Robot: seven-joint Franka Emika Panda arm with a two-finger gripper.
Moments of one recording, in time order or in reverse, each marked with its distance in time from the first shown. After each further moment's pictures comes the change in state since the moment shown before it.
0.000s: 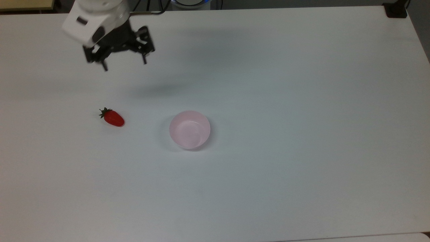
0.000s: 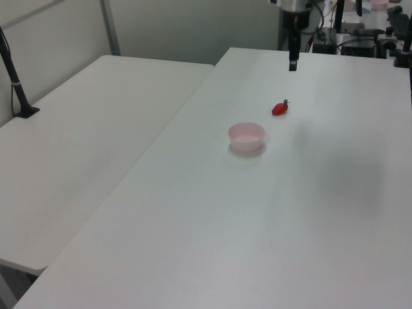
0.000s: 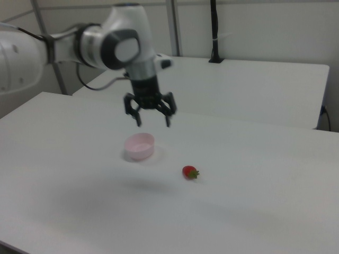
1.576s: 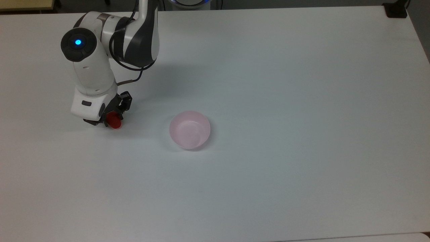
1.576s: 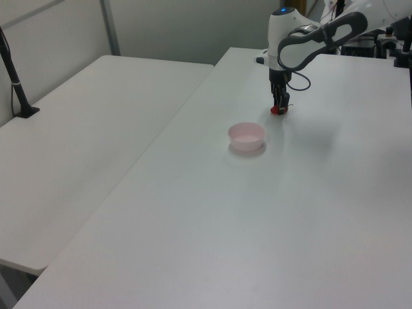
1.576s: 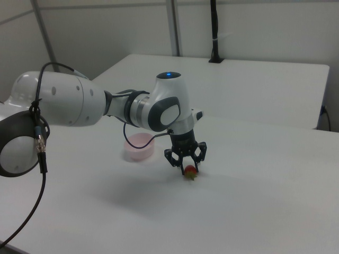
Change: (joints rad) arm -0.083 0.333 0.009 0.004 -0.066 0.352 -0.329
